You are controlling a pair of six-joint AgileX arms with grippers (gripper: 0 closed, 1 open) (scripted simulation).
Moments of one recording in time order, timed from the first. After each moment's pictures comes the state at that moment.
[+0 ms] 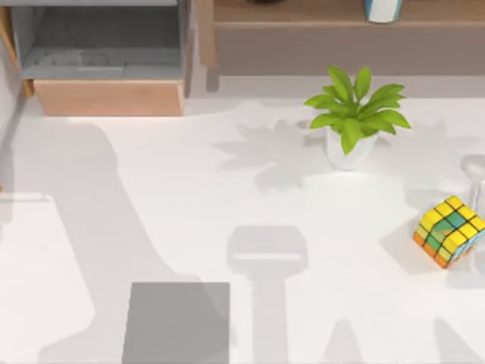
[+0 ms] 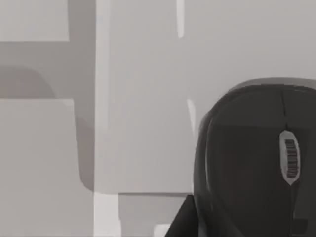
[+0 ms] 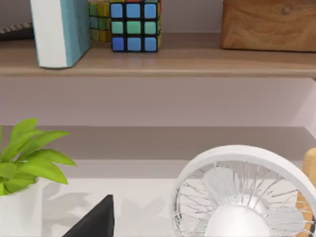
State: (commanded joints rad) left arm 0.33 2.64 2.44 -1.28 0.04 0.30; right arm 0.00 0.00 0.00 0.00 0.00 0.00
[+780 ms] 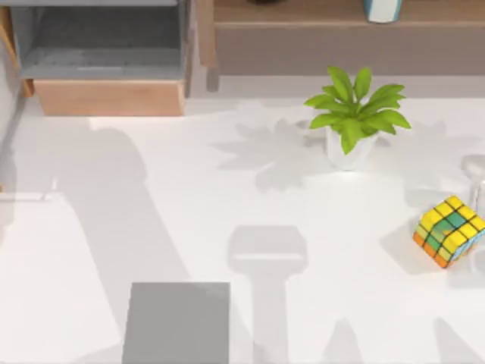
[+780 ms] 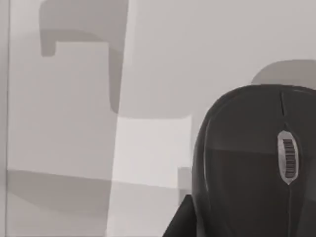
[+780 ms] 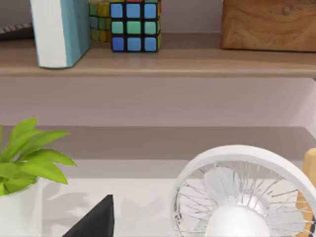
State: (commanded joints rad) left arm 0.34 2.54 2.41 -1.29 0.03 0.24; right arm 0.00 0.00 0.00 0.00 0.00 0.00
